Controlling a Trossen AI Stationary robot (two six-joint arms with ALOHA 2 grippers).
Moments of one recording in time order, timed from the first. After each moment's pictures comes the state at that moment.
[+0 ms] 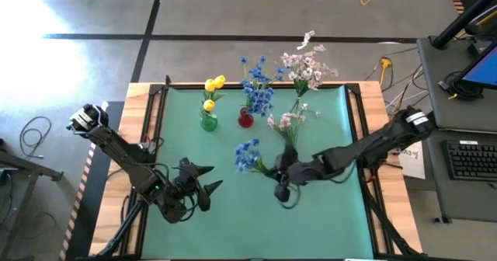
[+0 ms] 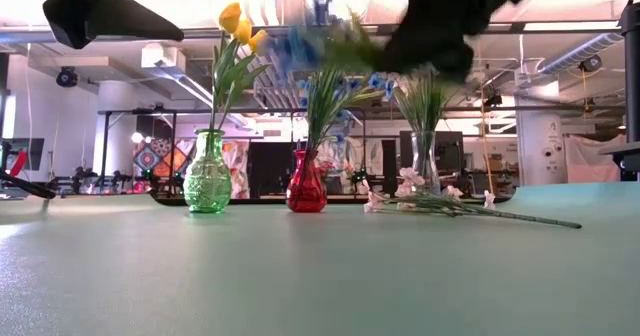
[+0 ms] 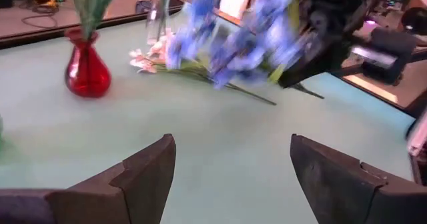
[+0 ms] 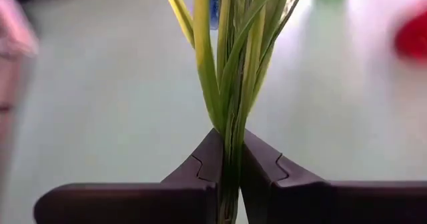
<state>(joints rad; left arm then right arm) -0.76 1.34 0.82 -0.30 -1.09 -1.09 0.34 1.52 0.95 -0.12 0.37 0.55</state>
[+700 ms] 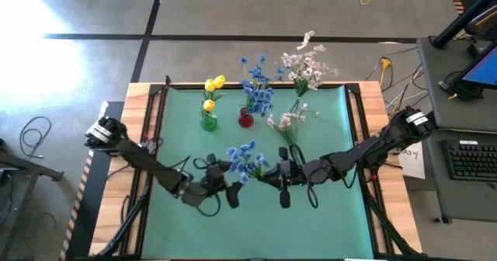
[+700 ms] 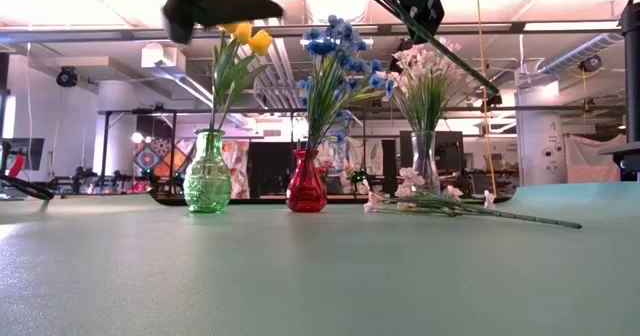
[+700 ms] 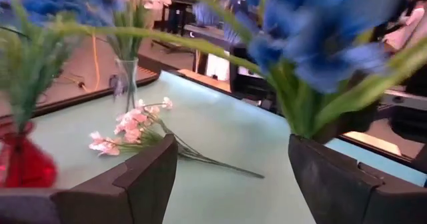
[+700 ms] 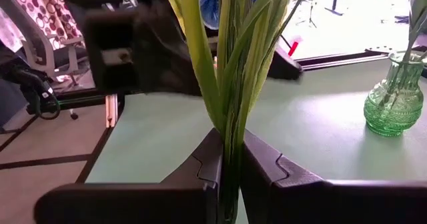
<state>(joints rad) -0.57 1.61 0.82 0.62 -1.05 -0.38 0.39 1.52 0.81 0.53 0.37 0.22</state>
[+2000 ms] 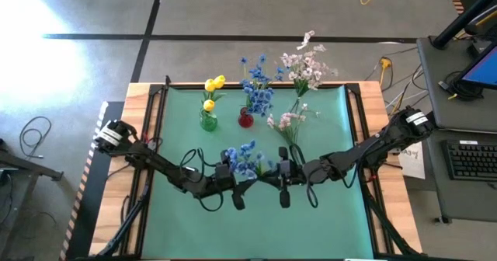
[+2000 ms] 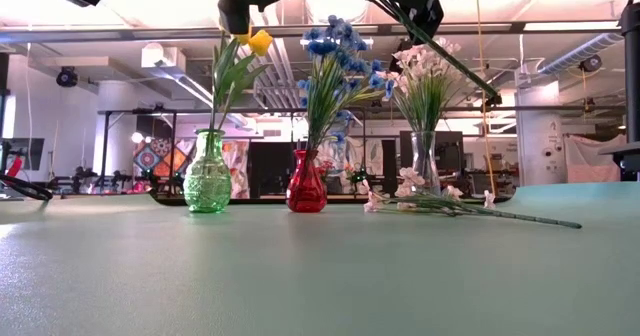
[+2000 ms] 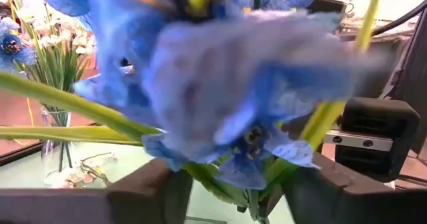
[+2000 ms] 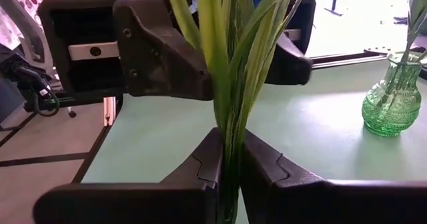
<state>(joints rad) -0.47 1.72 0.82 1.05 -0.78 -0.09 0.39 1.52 0.80 0.53 0.36 0.21</state>
